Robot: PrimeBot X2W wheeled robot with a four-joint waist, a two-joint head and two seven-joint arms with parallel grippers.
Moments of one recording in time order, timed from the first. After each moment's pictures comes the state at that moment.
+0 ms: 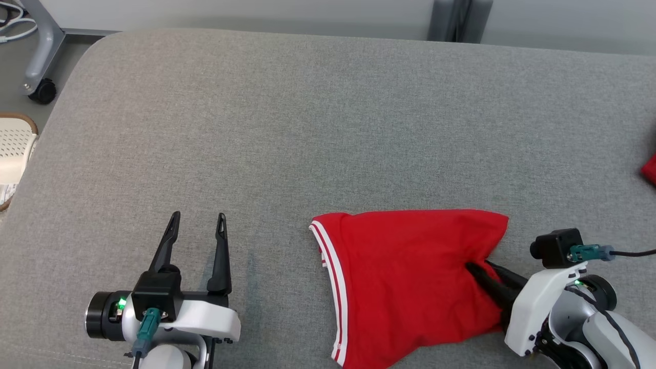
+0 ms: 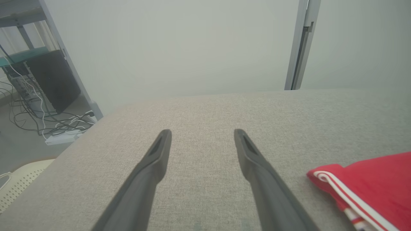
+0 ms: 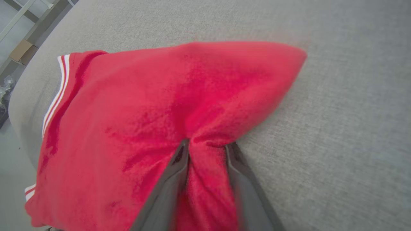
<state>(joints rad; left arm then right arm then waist) -0.11 0.05 -0.16 0.19 -0.10 0.12 -0.26 -0.32 -0.46 0.62 0.28 0.83 0.13 0.17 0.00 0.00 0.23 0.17</state>
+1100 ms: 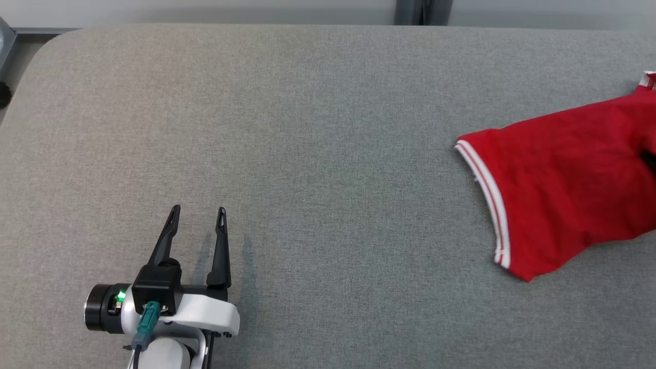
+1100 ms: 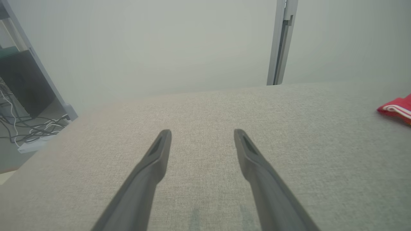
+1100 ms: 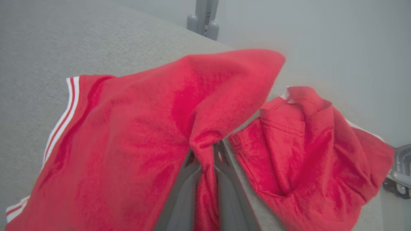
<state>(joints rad) -0.13 0.05 -0.15 0.20 -0.09 0.11 -0.26 -0.55 -0.83 0.53 0.32 0.74 0.13 0.24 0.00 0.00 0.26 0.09</state>
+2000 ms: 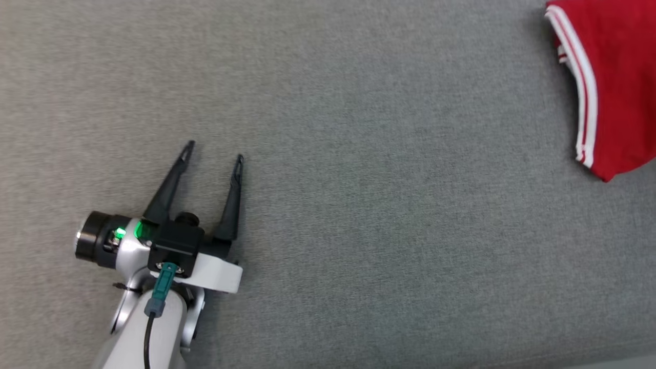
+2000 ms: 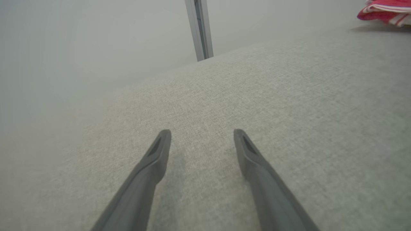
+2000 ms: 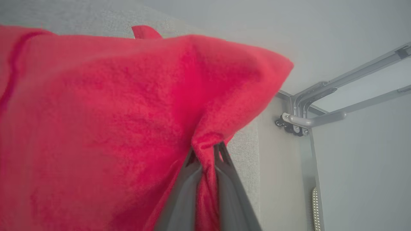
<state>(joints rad) -0.29 0.14 -0.25 0.16 0.04 0.07 -0.26 -0.89 -0.91 0.52 0.52 0.63 0.13 0.29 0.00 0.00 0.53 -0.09</state>
